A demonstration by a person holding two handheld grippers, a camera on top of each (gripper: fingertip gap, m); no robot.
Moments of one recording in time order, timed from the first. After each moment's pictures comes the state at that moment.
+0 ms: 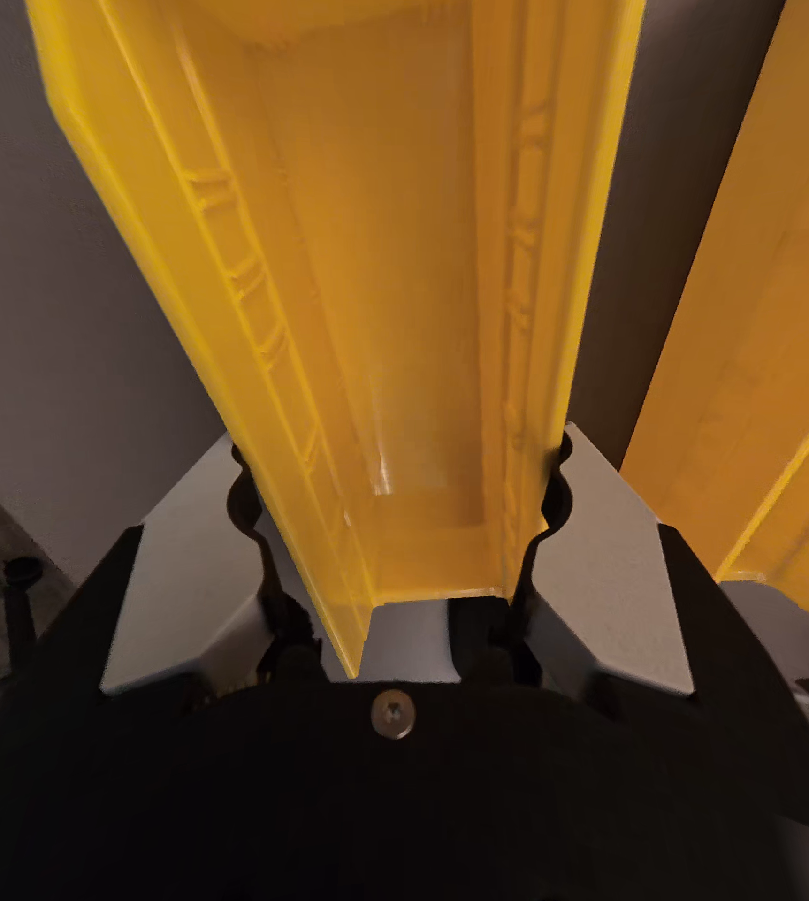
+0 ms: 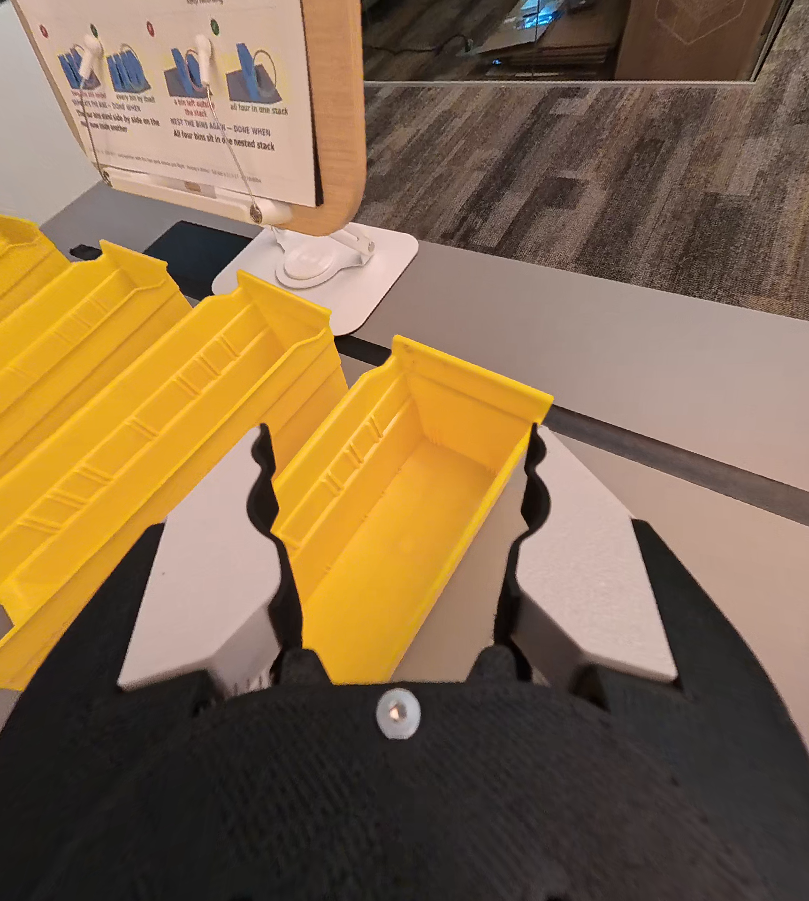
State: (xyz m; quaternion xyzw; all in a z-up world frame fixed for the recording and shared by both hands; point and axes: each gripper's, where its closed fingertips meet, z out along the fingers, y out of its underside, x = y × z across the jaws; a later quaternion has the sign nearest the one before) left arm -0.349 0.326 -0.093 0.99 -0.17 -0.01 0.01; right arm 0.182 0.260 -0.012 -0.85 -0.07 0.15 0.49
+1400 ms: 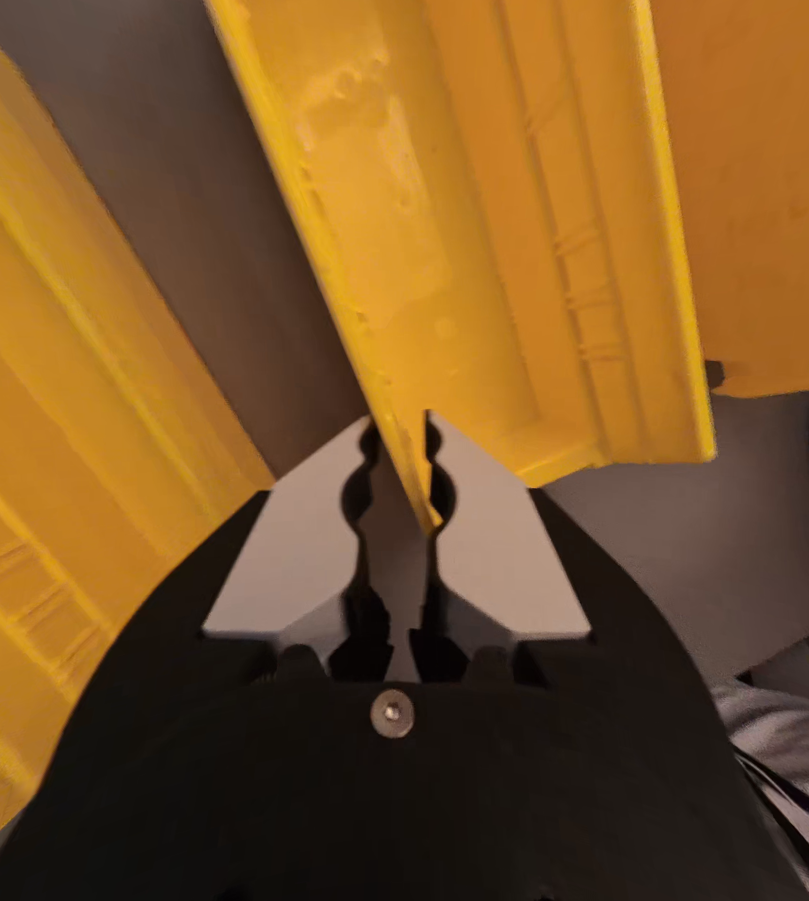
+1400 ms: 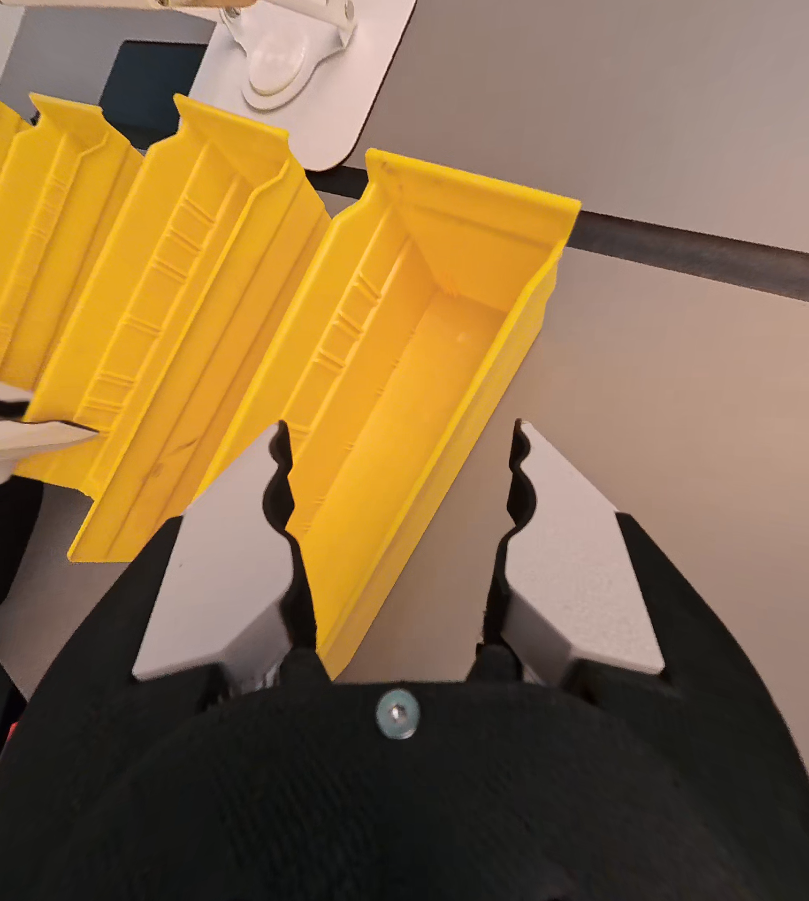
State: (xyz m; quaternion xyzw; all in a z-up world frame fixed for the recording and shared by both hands) left arm -0.078 0.186 -0.100 0.92 -0.35 0.12 -0.14; right arm 0.190 0.222 -0.057 -0.92 -0.03 0.21 0.32
